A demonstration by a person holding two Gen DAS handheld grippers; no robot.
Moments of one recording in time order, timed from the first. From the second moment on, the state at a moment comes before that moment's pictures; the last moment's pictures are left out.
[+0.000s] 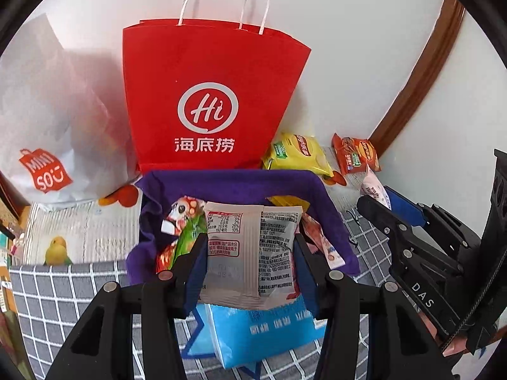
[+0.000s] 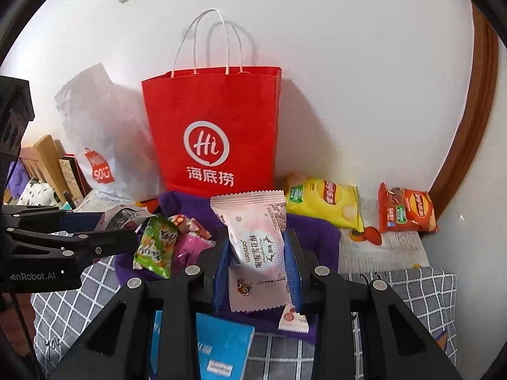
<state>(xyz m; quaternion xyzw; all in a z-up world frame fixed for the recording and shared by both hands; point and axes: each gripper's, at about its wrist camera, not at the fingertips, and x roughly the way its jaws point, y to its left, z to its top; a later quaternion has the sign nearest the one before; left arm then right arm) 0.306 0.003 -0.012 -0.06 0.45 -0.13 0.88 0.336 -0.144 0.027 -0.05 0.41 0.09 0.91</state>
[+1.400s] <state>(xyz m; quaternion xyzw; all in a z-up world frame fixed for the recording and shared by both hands) 0.390 -0.010 -0.109 -0.02 0.52 -0.08 0.85 0.408 -0.152 -0.095 -0.10 0.51 0.06 0.85</state>
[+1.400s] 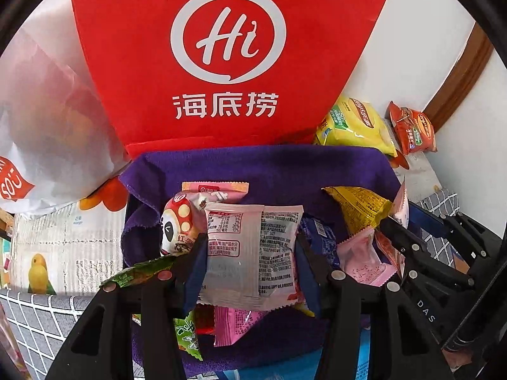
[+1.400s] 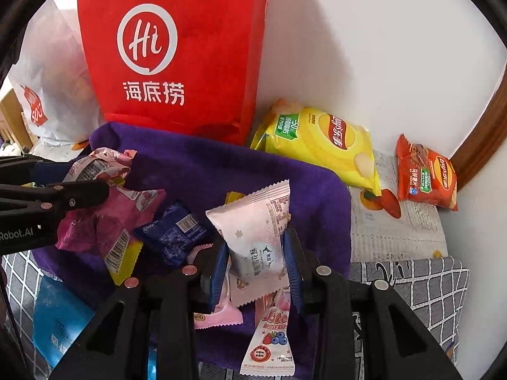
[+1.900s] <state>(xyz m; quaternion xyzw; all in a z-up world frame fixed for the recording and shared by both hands) 0.380 -0.009 -0.085 -0.04 0.49 -0.11 0.86 0.401 -0.154 -0.072 -0.08 0.49 0.06 0.86</state>
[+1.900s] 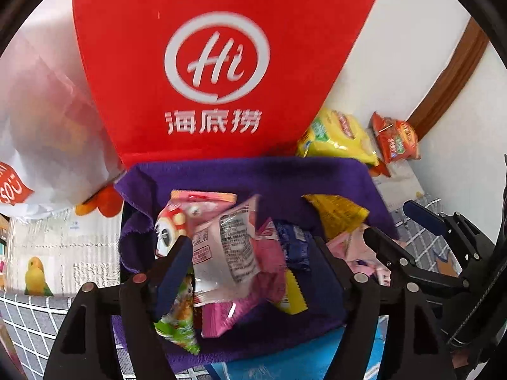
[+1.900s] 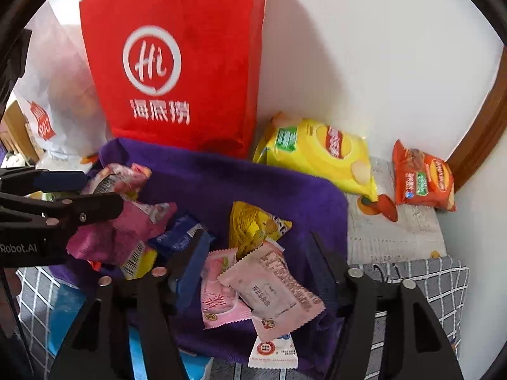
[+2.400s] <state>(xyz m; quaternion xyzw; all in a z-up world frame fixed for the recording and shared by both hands) 0.295 -0.008 -0.016 -0.03 0.42 -0.10 0.90 0.346 -0.164 -0.002 -0.05 0.46 0.02 0.89</state>
